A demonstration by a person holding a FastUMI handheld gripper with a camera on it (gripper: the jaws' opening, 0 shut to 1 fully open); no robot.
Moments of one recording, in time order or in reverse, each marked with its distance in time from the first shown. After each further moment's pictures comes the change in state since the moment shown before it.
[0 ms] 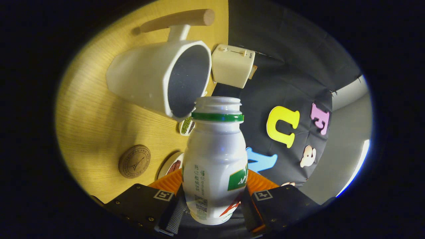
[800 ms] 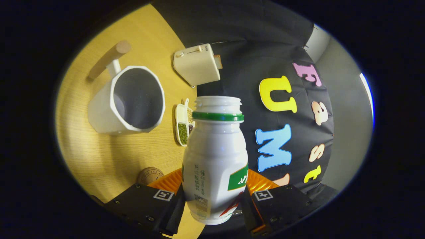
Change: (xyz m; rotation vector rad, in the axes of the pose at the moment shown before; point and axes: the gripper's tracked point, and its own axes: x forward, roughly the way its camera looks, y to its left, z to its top) arm -0.003 0.000 -0.014 0.485 -0.026 0.035
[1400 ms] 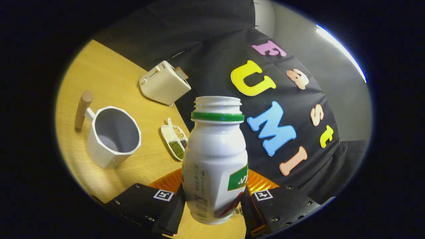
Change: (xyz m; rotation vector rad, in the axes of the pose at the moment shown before) arm -0.002 -0.006 -0.010 0.425 -0.060 -0.033
